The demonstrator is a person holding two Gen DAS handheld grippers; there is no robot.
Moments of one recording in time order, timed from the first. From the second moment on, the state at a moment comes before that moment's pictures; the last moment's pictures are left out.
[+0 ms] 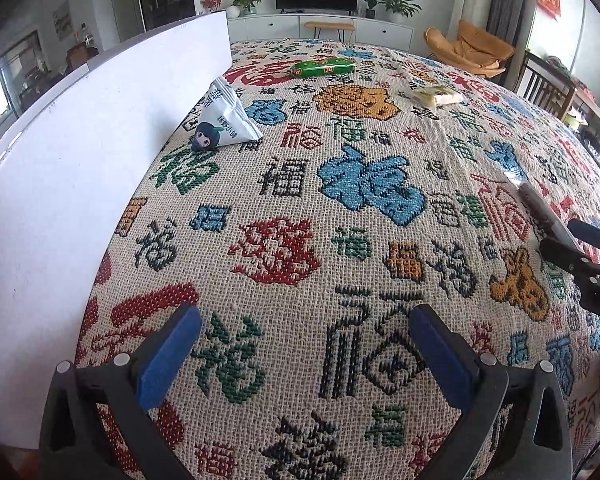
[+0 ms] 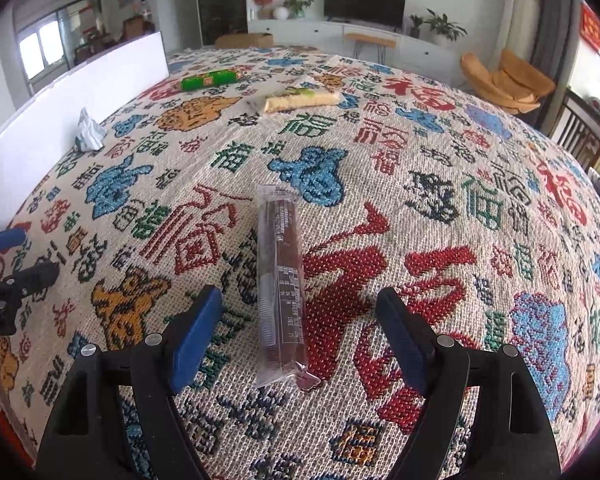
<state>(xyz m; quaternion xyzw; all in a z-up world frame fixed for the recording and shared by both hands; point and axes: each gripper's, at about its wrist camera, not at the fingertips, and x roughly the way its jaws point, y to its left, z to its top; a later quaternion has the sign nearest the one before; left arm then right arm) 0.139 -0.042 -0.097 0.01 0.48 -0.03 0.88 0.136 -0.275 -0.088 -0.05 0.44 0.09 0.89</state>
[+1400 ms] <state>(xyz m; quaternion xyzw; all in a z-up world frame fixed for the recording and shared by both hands) 0.312 -0.014 -0.094 -0.03 0.46 0.08 0.88 0.135 -0.277 -0.088 -0.05 0.44 0.09 0.89</state>
